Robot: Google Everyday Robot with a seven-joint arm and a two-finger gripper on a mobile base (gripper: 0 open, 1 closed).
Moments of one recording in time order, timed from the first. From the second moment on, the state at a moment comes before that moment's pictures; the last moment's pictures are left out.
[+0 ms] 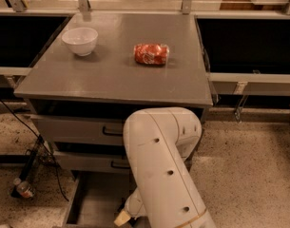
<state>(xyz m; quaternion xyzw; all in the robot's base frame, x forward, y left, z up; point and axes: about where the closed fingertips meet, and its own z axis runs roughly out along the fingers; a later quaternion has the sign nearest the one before) 0.472 0.070 0.214 -0.43 0.87 0.08 0.22</state>
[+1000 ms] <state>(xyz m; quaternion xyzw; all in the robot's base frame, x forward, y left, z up) 0.486 0.076 0.182 -0.40 0.89 0.09 0.21</state>
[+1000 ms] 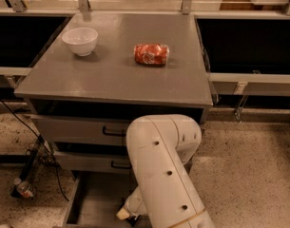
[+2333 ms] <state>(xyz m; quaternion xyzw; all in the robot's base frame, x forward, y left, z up) 0.484 0.080 0.175 -0.41 0.89 0.10 0.20</state>
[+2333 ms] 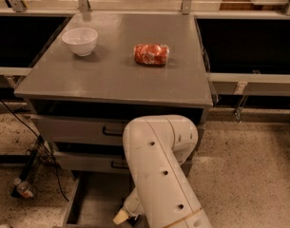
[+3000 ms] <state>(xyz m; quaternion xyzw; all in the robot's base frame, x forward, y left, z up) 0.484 0.080 0.158 -0.41 0.89 0.10 0.19</state>
